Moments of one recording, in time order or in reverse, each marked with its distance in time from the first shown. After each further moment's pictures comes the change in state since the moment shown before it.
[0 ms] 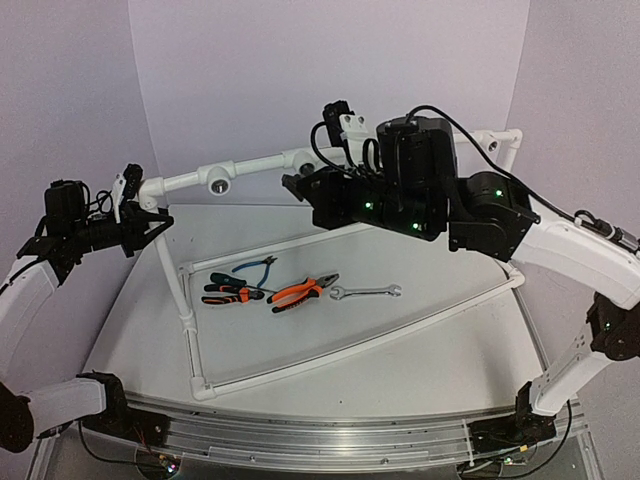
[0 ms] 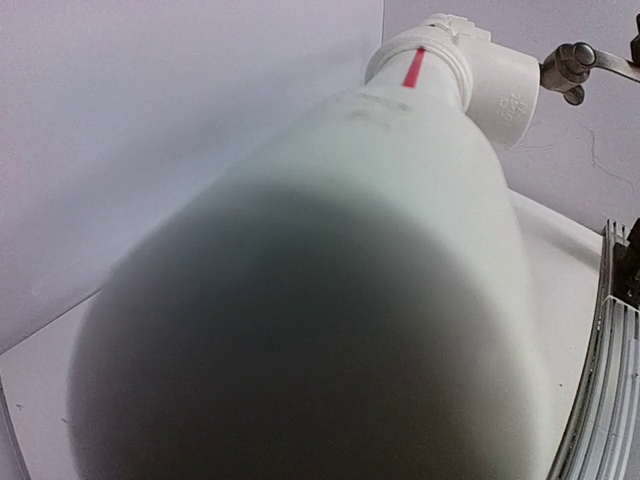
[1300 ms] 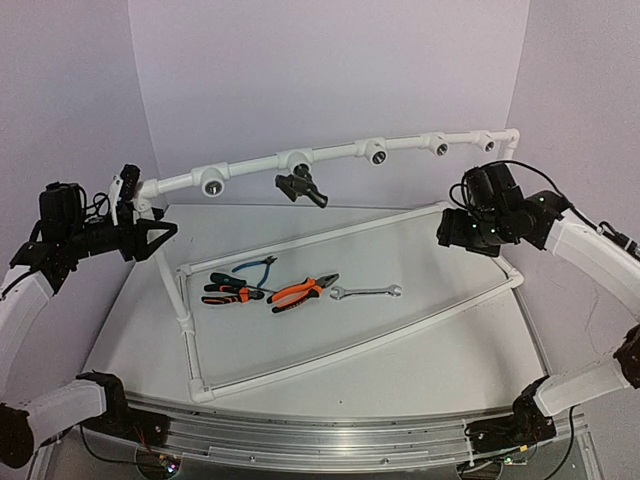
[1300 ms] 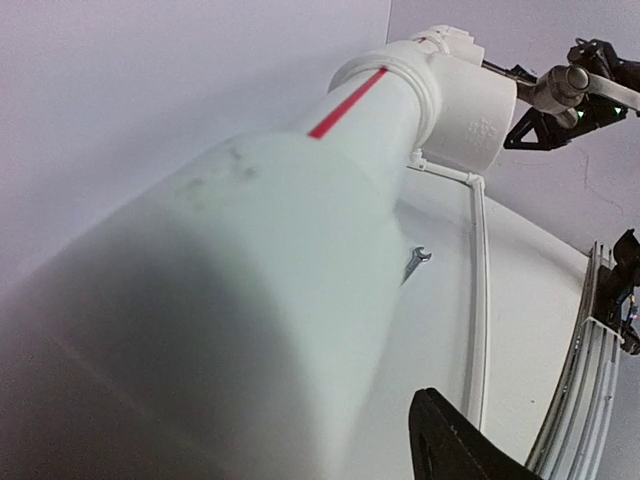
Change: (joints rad) left arm -0.031 -0.068 0.000 -0.052 -0.046 -0.107; right arm -0.670 -0.261 -0.458 -0.366 -0.049 0.182
